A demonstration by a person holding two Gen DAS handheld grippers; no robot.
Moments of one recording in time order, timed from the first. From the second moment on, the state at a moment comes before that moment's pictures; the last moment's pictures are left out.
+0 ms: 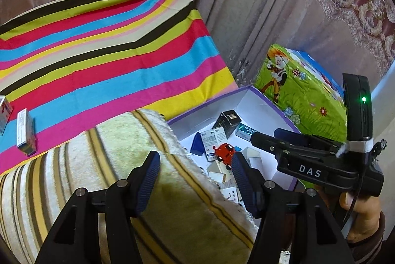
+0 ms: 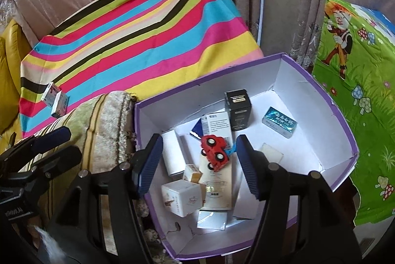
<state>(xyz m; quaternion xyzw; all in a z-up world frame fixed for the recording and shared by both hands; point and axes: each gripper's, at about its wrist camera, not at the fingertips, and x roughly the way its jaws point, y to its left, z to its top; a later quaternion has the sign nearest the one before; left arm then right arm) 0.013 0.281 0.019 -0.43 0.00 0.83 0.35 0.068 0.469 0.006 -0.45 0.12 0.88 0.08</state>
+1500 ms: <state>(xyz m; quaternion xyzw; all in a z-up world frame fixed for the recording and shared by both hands) -0.038 0.070 -0.003 -0.44 -0.18 0.87 0.15 0.008 0.299 0.005 -0.47 -0.02 0.88 -0.04</state>
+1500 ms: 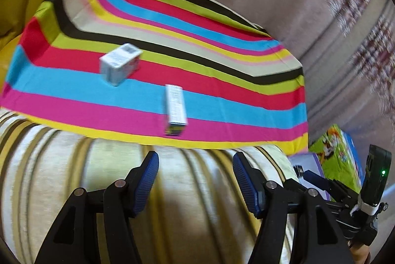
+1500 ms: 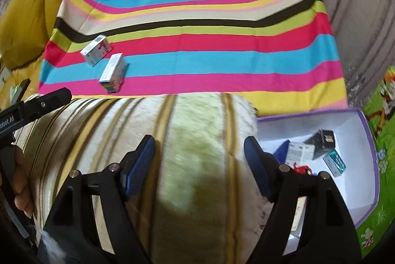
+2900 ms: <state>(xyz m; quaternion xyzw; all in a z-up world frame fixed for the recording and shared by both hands) -0.046 -0.009 -0.011 -0.43 -0.24 0.86 0.11 -0.115 0.145 -0.040 -0.51 -0.07 0.84 -0.14</state>
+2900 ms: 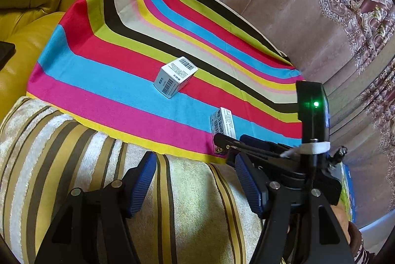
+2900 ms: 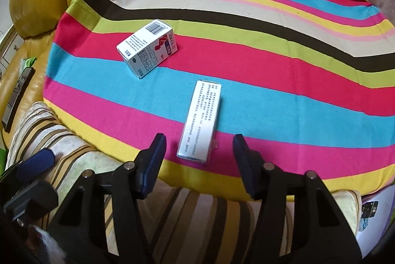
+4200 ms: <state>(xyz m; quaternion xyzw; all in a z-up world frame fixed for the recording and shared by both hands) -0.207 0.027 -0.031 -0.49 -0.05 0.87 0.05 -0.127 0.183 -0.044 -0.49 0.01 0.86 -0.10</state>
